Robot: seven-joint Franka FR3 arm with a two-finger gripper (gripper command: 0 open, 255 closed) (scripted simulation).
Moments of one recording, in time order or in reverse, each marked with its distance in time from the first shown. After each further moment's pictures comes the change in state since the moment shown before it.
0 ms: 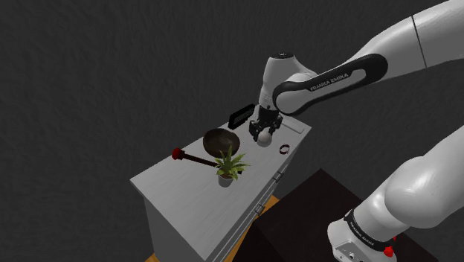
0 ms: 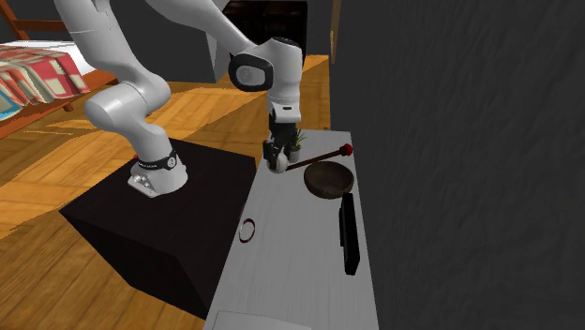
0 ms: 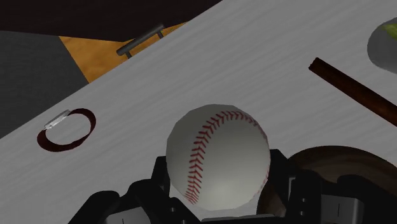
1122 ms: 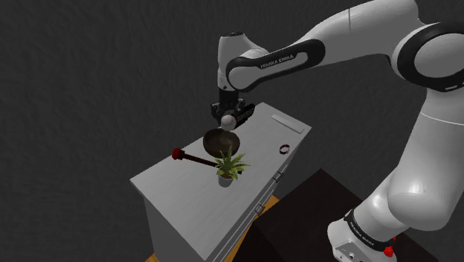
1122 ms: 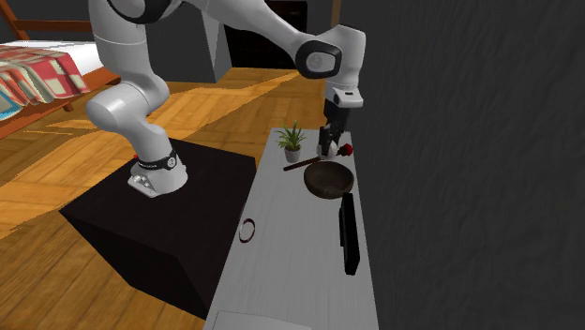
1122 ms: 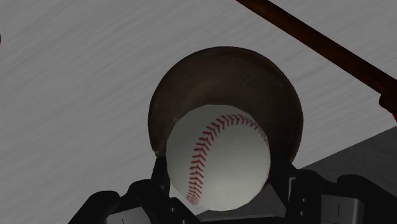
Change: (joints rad) arm 0.085 0.409 0.050 0.594 -0.078 -0.217 0.144
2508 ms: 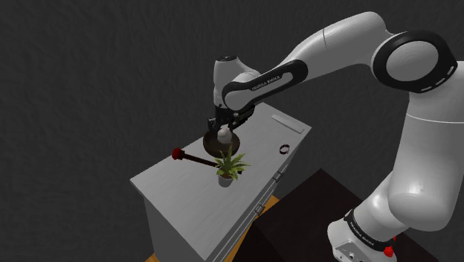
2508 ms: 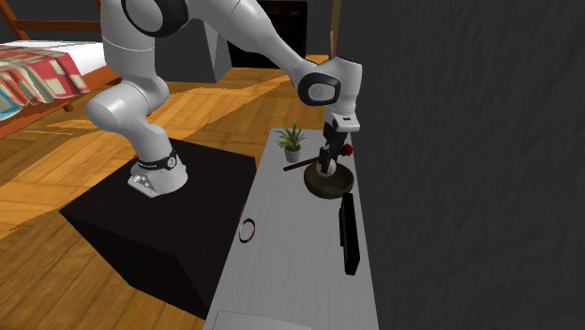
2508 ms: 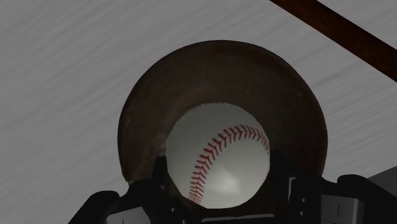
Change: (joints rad) arm 0.015 0.116 -0.018 -0.032 -0.047 0.141 0.045
